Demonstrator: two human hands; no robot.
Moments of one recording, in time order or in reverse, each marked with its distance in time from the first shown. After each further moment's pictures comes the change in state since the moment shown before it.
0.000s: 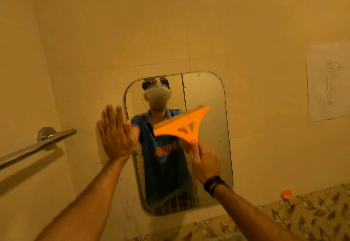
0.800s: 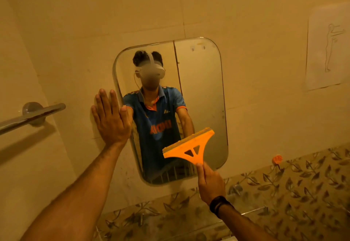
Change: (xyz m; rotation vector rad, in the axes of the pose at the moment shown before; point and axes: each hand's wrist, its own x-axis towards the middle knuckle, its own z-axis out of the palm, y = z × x) left_hand -0.036 -0.004 -0.008 0.087 -0.008 0.052; right_hand -0.139 0.077 0.004 -0.178 -0.136 0.202
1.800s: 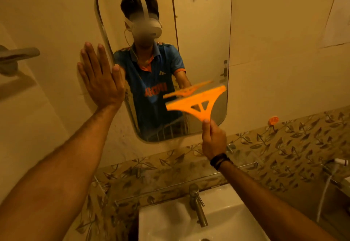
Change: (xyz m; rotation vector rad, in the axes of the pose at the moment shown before) left_hand -0.016 -0.008 0.016 0.130 0.115 0.031; right_hand 0.001 0.000 -0.013 0.202 0.132 0.035
